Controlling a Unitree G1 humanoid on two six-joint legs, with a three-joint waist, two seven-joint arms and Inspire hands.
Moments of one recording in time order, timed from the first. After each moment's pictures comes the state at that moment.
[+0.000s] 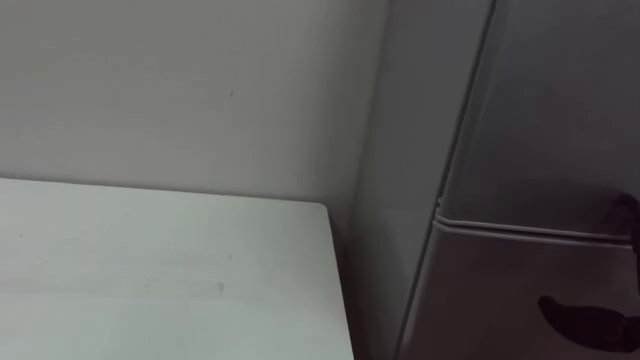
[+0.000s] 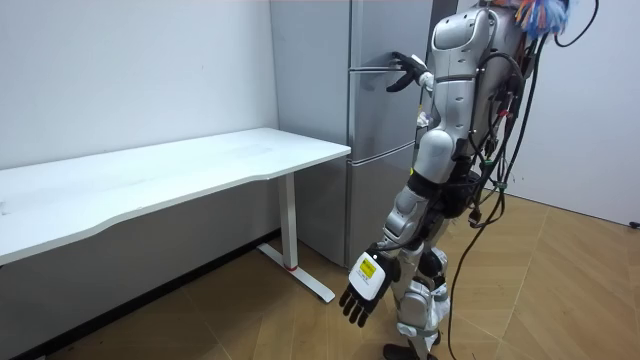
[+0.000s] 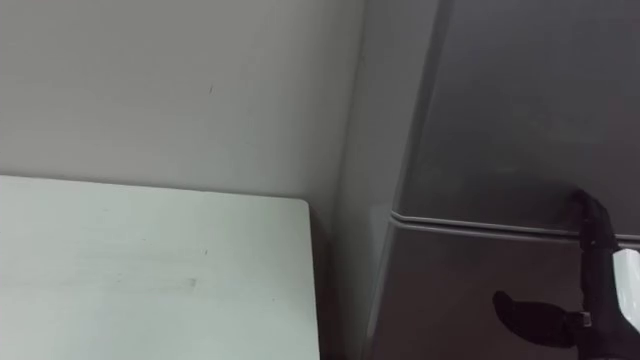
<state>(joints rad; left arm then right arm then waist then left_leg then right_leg) 0.23 0.23 0.07 1.10 0.24 0.13 0.22 -0.06 -0.44 -0.16 0.11 -0.26 -0.04 -0.43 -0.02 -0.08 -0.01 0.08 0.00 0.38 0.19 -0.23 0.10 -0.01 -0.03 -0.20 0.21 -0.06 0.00</state>
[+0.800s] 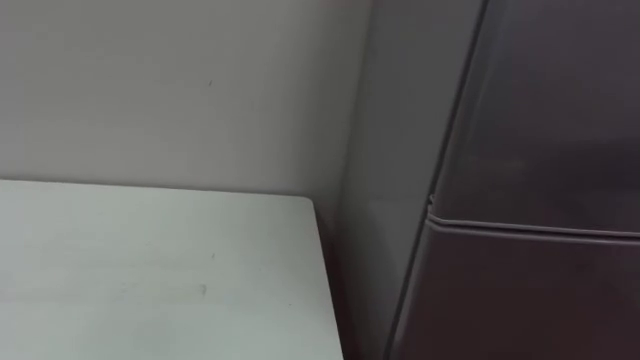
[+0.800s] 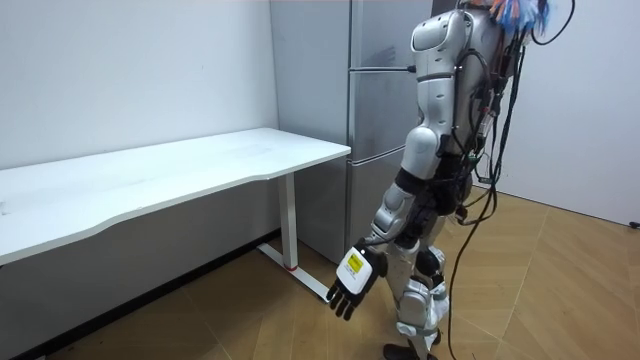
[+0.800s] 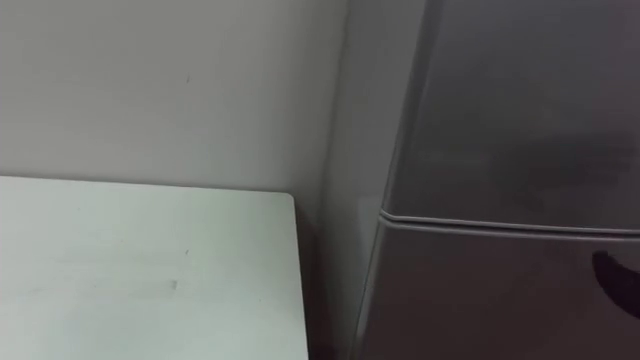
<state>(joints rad) 0.28 0.23 0.11 1.05 0.23 0.09 0.24 0.01 -0.44 -0.39 0.04 0.18 -0.04 -0.58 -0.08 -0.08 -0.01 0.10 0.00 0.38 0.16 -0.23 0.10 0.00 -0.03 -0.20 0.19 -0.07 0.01</state>
